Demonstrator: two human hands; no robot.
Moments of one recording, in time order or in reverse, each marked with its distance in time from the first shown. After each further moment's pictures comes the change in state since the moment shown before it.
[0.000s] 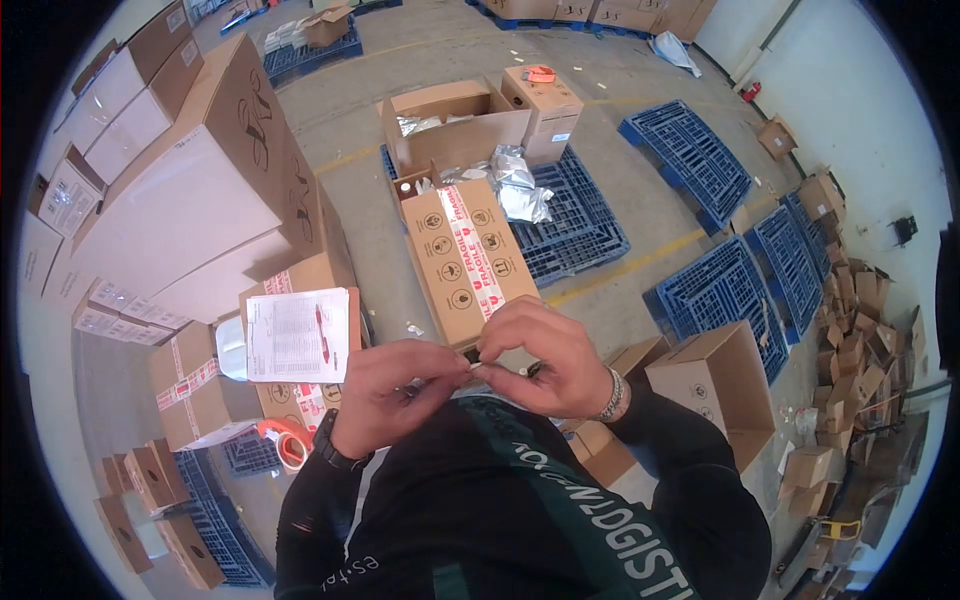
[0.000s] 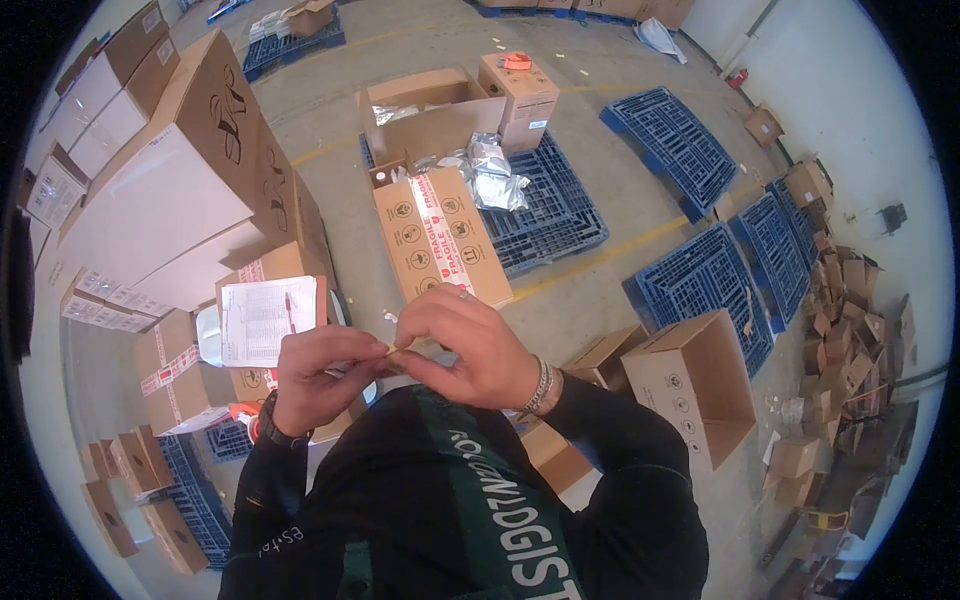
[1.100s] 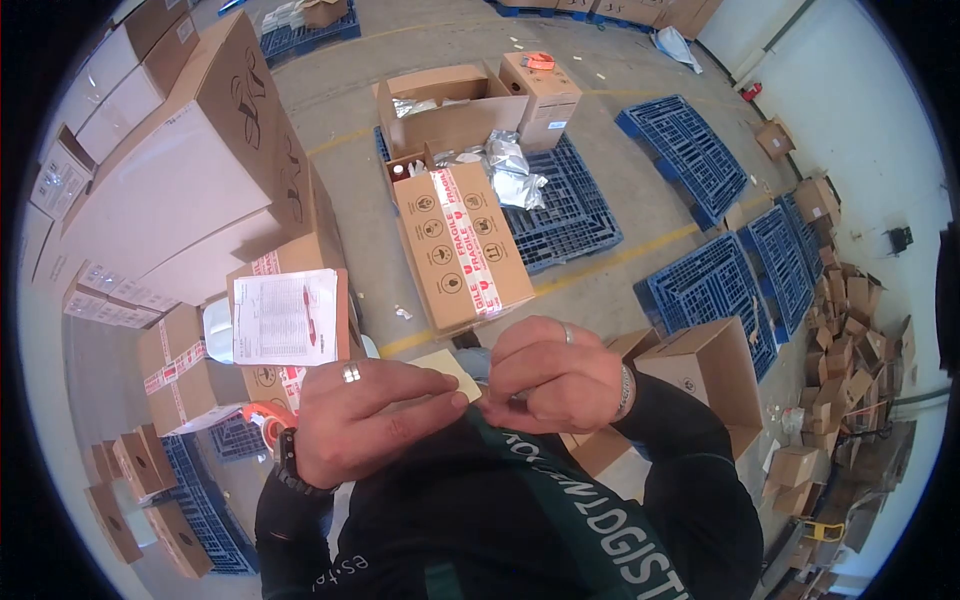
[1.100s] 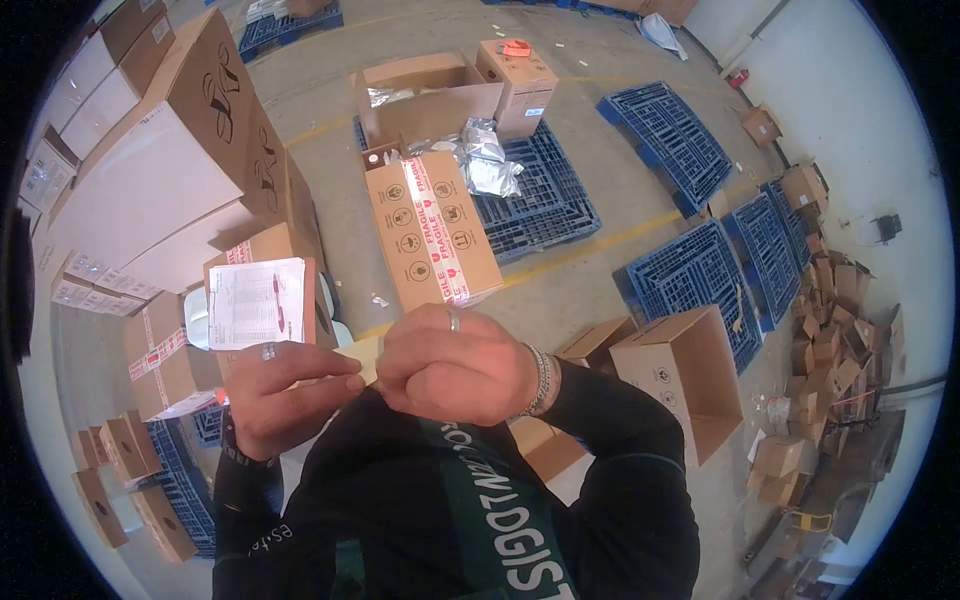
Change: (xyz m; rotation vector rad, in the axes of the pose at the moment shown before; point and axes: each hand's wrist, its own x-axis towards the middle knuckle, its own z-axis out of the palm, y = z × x) left_hand 0.001 0.051 -0.023 0.359 -0.071 0.354; right_hand 0.003 -0.012 -0.005 0.043 0.019 -0.452
